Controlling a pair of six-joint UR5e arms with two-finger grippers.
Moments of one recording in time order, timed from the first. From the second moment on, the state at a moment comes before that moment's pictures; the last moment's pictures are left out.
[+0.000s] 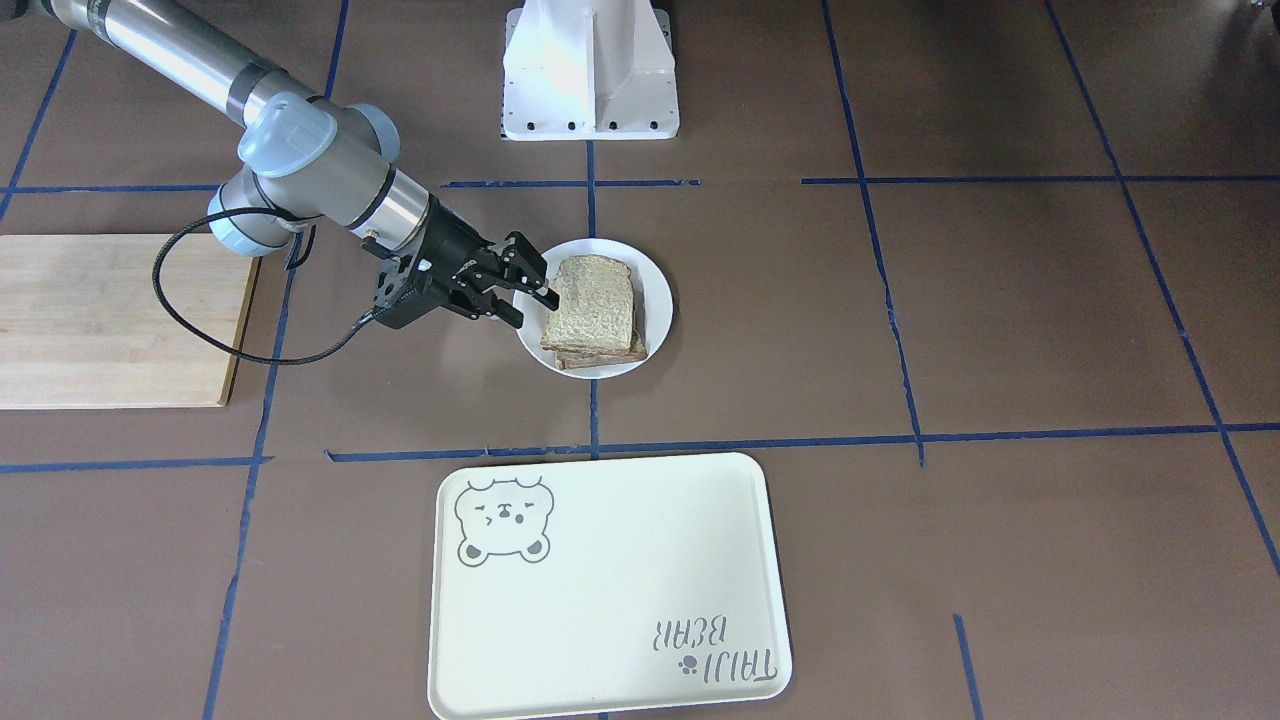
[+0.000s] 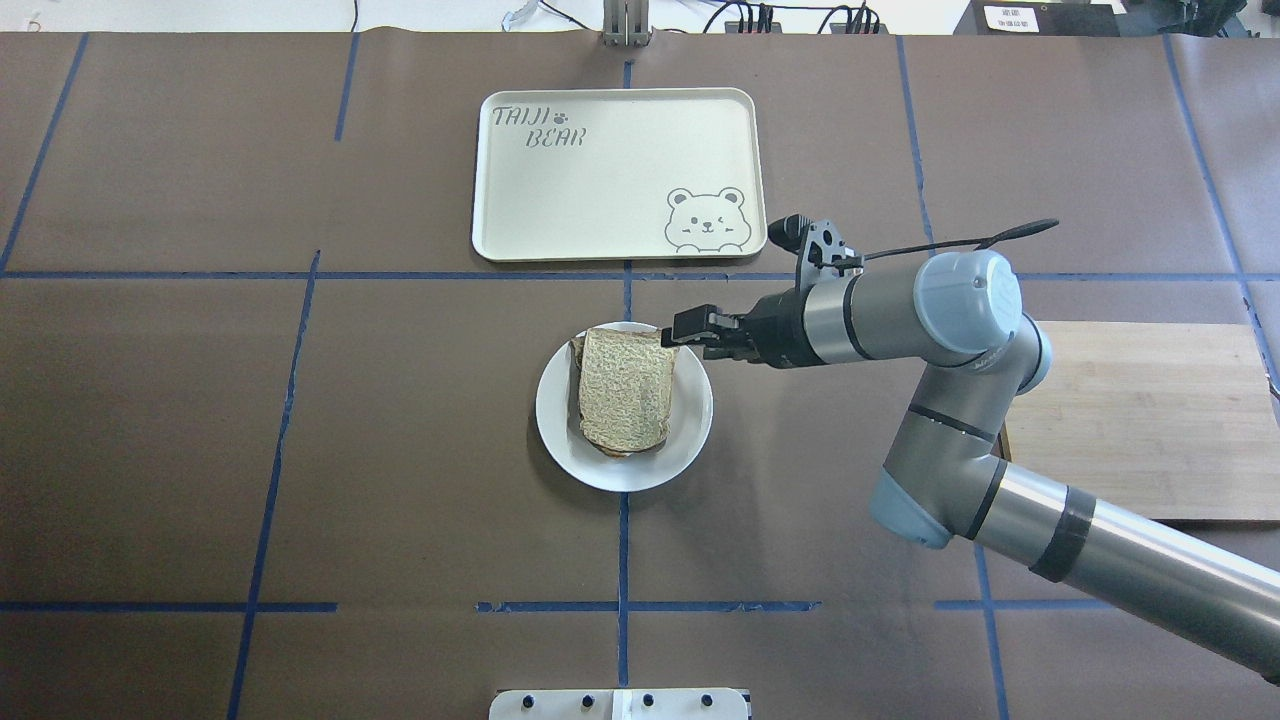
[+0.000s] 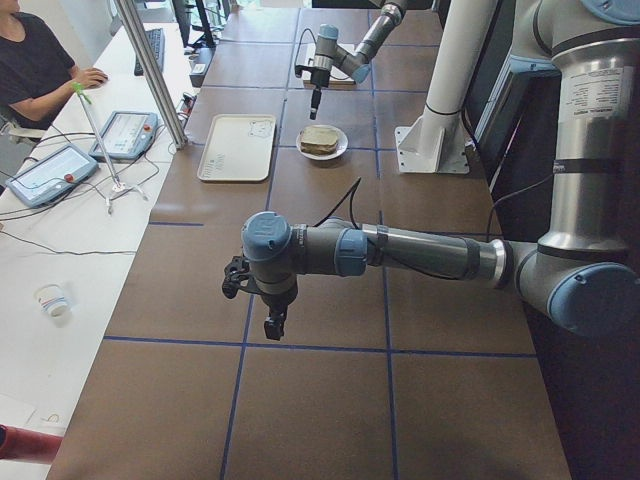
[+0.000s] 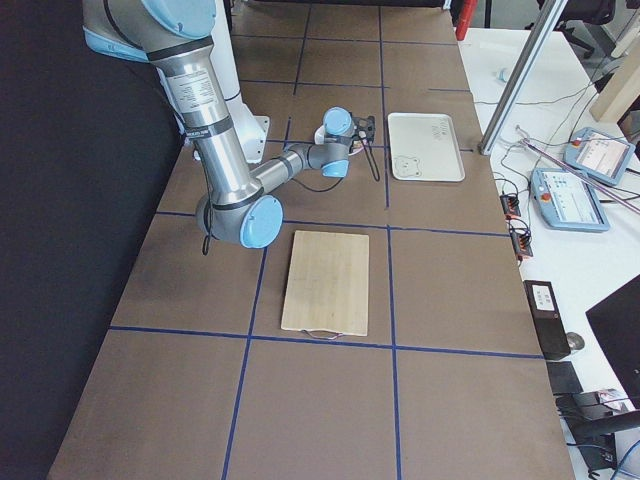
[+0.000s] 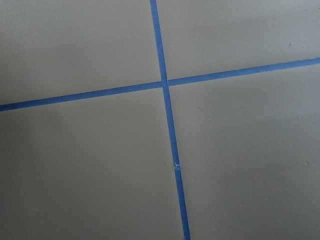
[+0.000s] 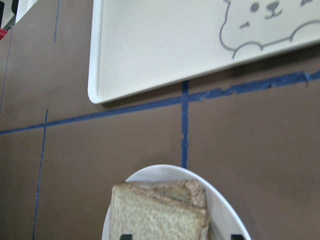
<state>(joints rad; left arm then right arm) -1.56 -1.53 -1.74 -1.47 -2.39 0.12 0.61 -1.10 1.50 -0.50 1.97 1.49</state>
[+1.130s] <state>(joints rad) -1.21 -1.62 -1.76 -2.28 -2.41 -1.01 1.05 -1.14 1.61 -1.37 2.10 0.60</state>
